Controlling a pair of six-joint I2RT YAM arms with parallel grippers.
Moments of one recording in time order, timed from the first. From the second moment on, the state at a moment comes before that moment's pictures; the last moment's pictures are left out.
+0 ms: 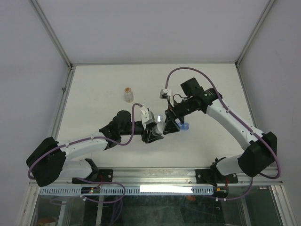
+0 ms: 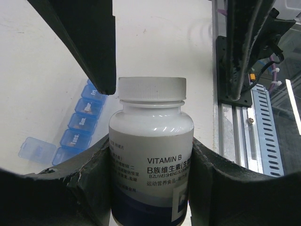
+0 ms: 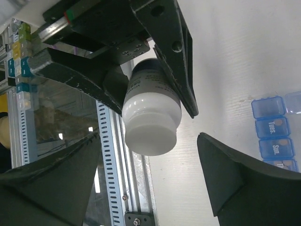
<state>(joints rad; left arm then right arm) -0.85 1.24 0.54 0.50 0.58 -0.03 0.56 1.39 1.26 -0.97 -0.91 -0.40</state>
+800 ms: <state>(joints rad) -0.85 1.23 0.54 0.50 0.58 -0.03 0.57 1.44 1.29 -0.98 -0.91 -0.38</state>
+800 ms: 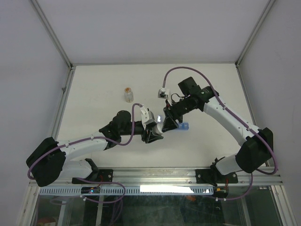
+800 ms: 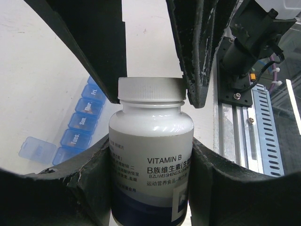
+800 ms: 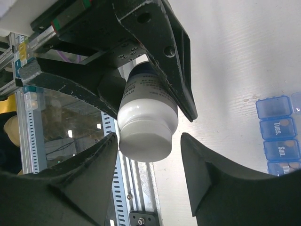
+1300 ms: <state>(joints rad) -0.85 1.23 0.54 0.50 0.58 -0.03 0.58 1.44 1.29 -1.01 -0.91 -0.43</state>
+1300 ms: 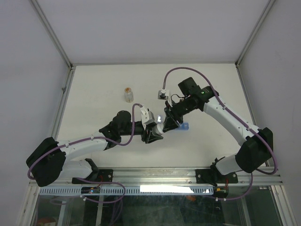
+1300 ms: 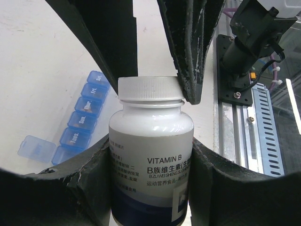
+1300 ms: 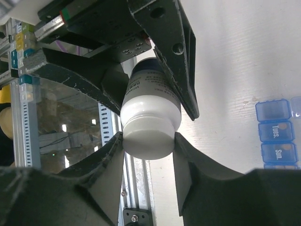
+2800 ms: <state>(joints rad) -0.85 1.23 0.54 0.51 0.63 -0.02 0.59 1.38 1.28 -1.17 -1.00 -1.52</state>
